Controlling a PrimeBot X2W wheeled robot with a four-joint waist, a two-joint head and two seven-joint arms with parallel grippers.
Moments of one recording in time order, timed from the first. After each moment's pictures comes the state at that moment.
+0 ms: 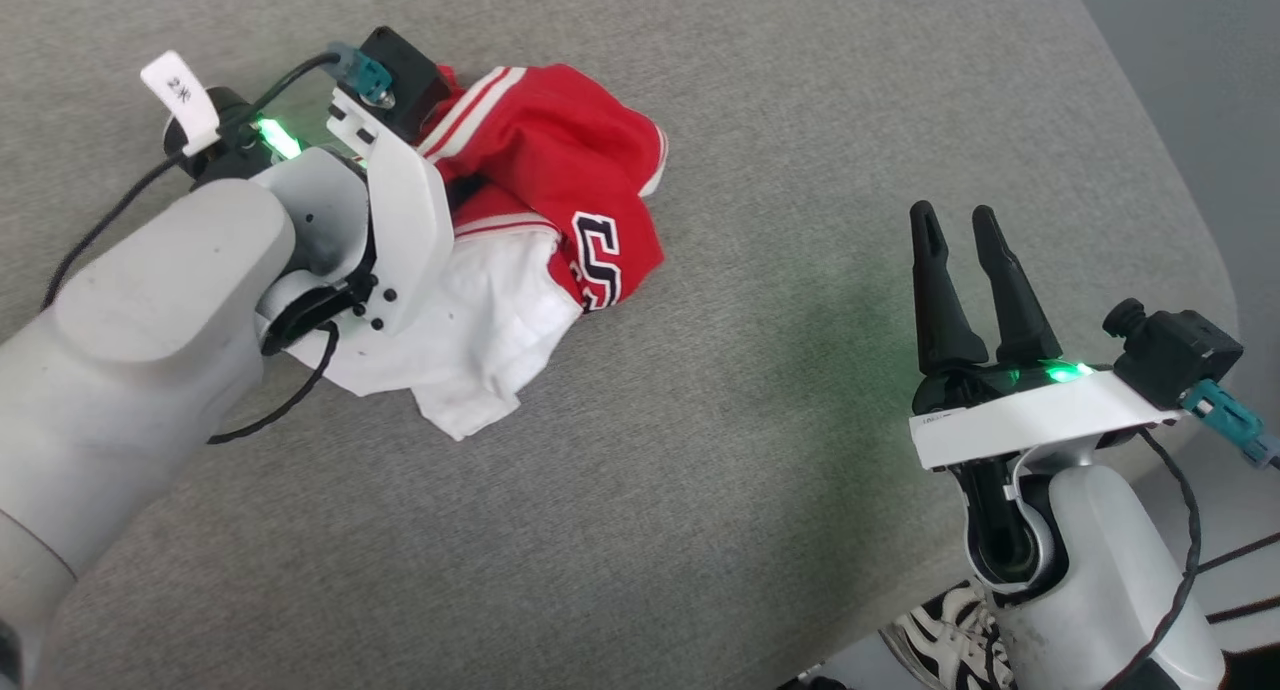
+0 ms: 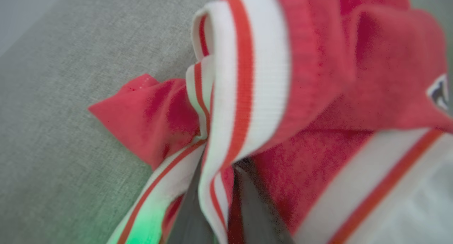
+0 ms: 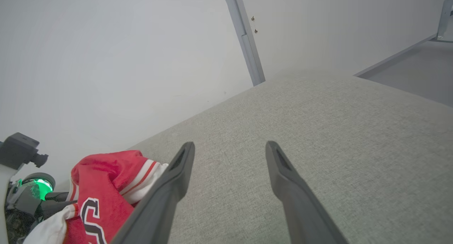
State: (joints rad) left arm -1.22 0.57 -1.27 0.62 -0.97 -0.13 0.31; right arm -0.37 -0.05 0.15 0.25 0.65 0.13 -0.26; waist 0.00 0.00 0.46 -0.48
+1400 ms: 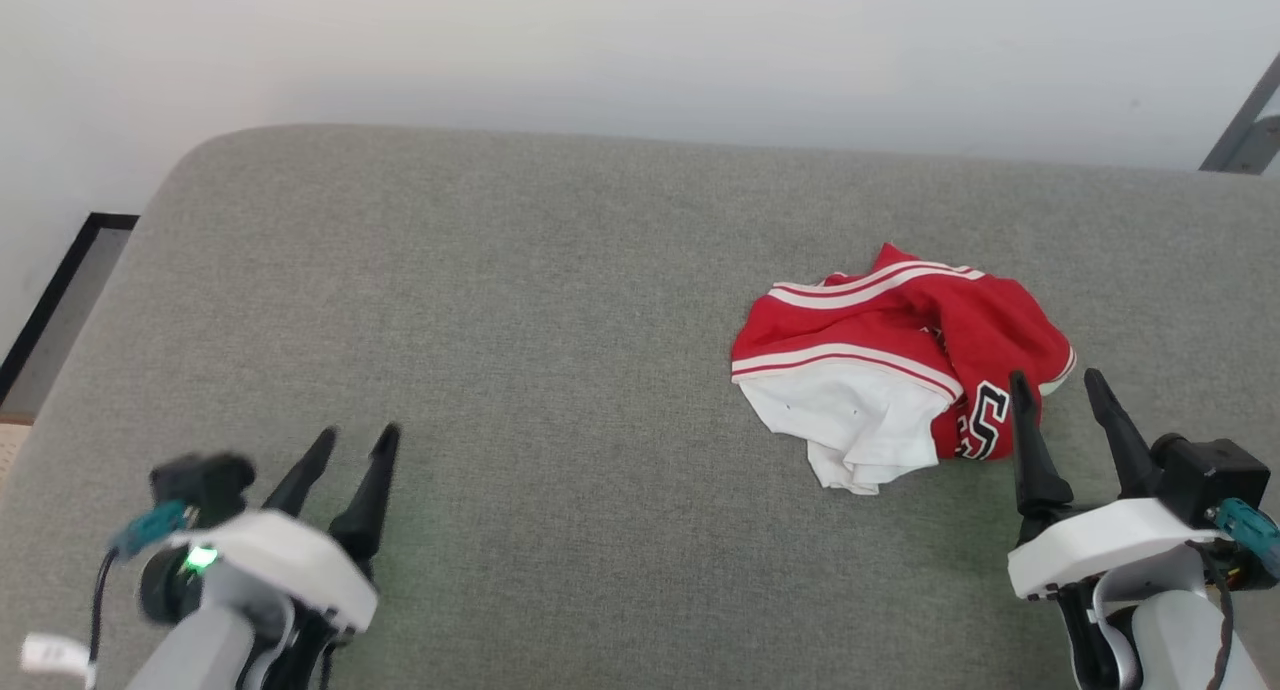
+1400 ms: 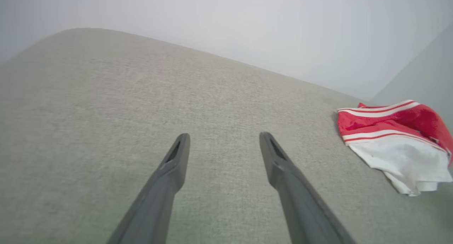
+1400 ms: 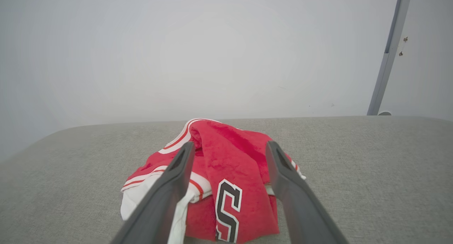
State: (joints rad) left arm -0.39 0.44 -0.57 0.61 -0.93 -0.13 -0.26; right arm -0.20 -0.13 -0.03 0.39 0.27 0.13 -0.26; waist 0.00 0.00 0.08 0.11
